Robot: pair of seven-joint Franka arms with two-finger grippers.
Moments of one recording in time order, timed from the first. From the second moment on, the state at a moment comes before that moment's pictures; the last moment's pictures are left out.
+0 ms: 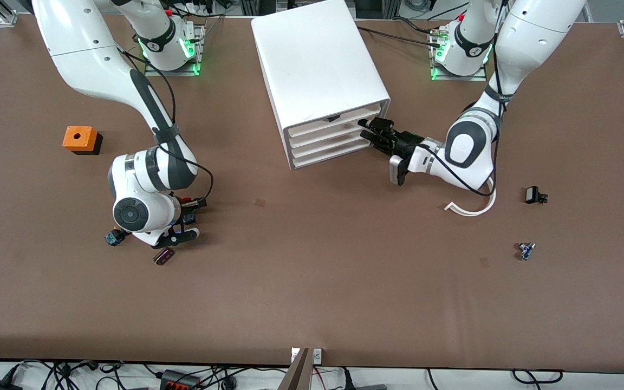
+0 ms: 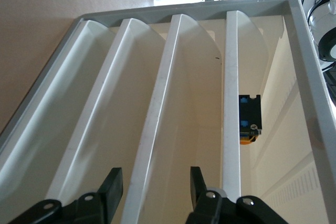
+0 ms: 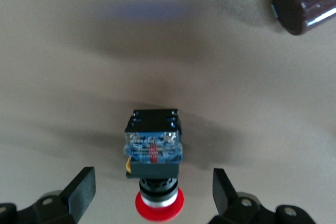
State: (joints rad) left arm -0.13 0.49 -0.18 -2.10 -1.19 1.70 0.99; right arm 0.24 0.72 0.00 -1.62 0.00 2.03 -0.04
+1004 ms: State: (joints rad) left arm -0.13 0.53 -0.18 -2.08 -1.20 1.72 1.05; right arm 0.24 0.72 -0.01 -1.46 0.01 1.99 -0.04
